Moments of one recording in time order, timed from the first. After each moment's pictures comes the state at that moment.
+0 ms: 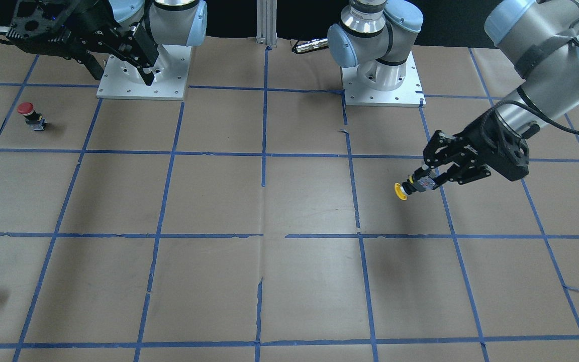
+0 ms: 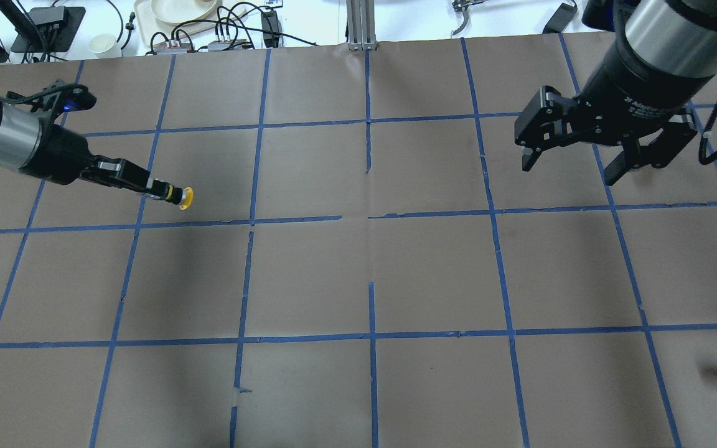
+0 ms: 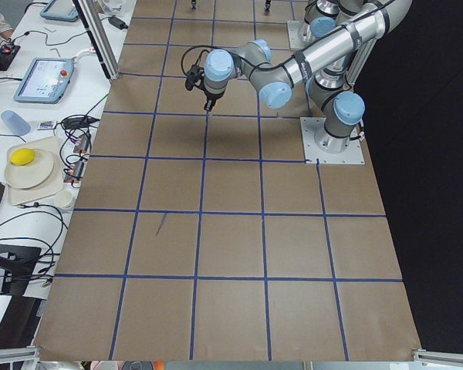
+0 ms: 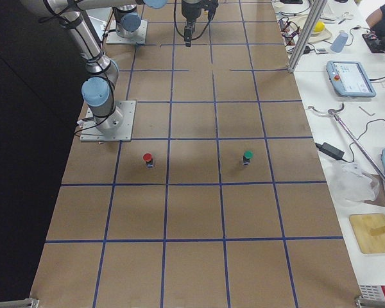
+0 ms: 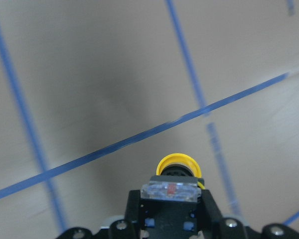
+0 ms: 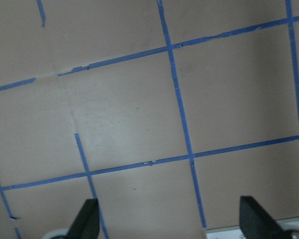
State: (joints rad) left arm -1.16 -1.56 -1.90 -1.35 1.02 0.68; right arm 1.53 -1.72 1.59 -1.42 -1.41 0.22
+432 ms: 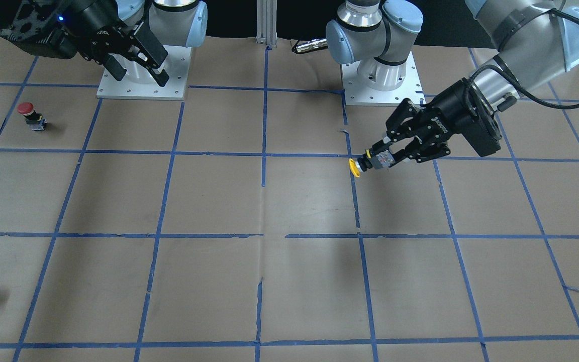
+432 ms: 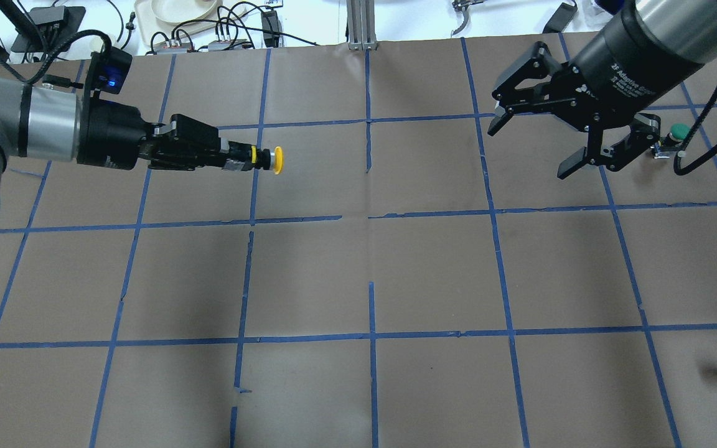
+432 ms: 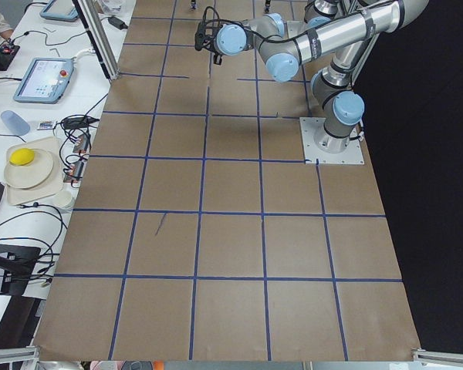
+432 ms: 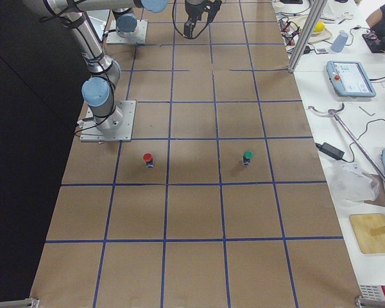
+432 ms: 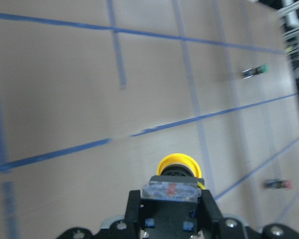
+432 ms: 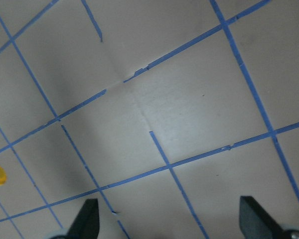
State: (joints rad) left arm -1.29 -1.45 -1.96 -1.44 0.58 0.44; right arm 1.46 -1.72 1.60 -1.42 -1.13 0.38
